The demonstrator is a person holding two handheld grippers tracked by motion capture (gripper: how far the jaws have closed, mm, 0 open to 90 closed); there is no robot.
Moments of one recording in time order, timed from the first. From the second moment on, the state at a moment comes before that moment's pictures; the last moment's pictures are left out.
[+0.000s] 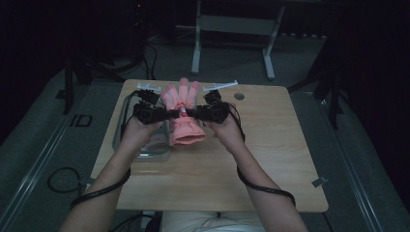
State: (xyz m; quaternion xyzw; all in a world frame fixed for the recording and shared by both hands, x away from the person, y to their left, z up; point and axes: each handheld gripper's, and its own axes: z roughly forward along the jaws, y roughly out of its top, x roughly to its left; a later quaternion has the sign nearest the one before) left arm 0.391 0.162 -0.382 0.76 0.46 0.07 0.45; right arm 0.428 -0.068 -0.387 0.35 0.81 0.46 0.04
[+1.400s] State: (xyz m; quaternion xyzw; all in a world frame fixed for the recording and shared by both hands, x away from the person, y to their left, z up) left arm 0.382 0.266 -0.414 0.69 0.56 0.09 0.45; right arm 0.451 0.058 -0.406 0.30 0.85 0.43 0.02
